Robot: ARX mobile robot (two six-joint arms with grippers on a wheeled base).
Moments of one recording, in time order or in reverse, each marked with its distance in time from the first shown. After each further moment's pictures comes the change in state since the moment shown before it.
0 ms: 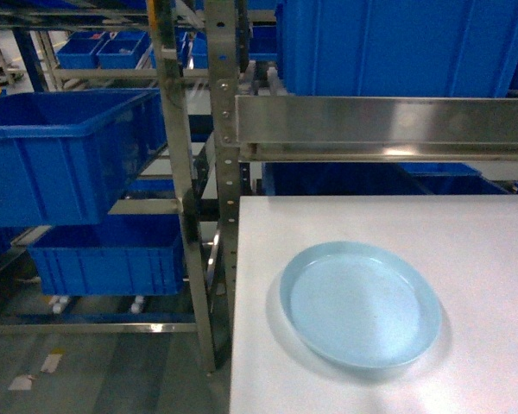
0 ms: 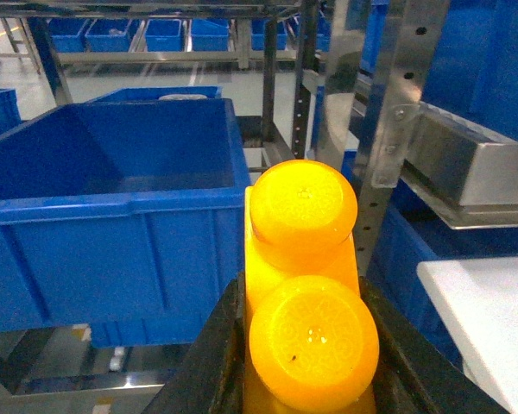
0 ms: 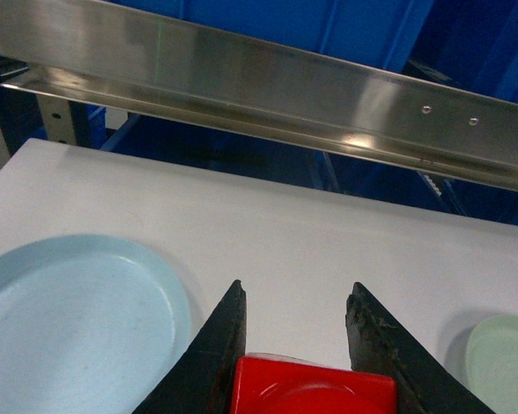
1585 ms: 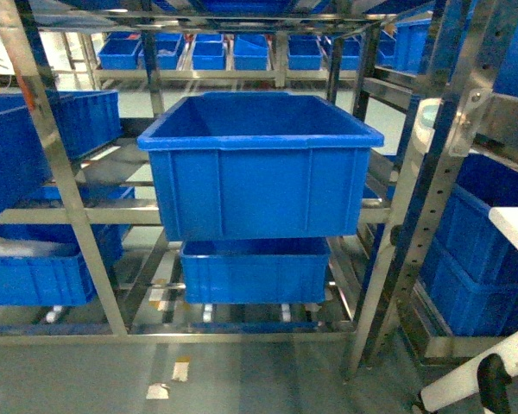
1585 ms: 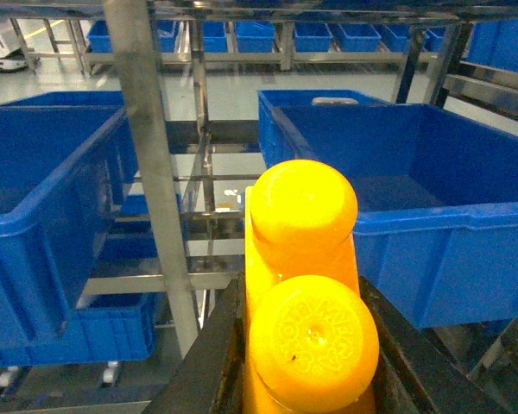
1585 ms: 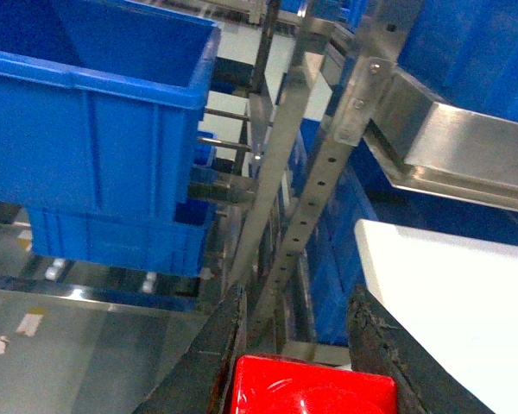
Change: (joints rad) left arm 0.003 0.000 0.000 0.000 -0.001 0.000; right arm 0.000 0.000 0.000 -0.002 -0.001 0.000
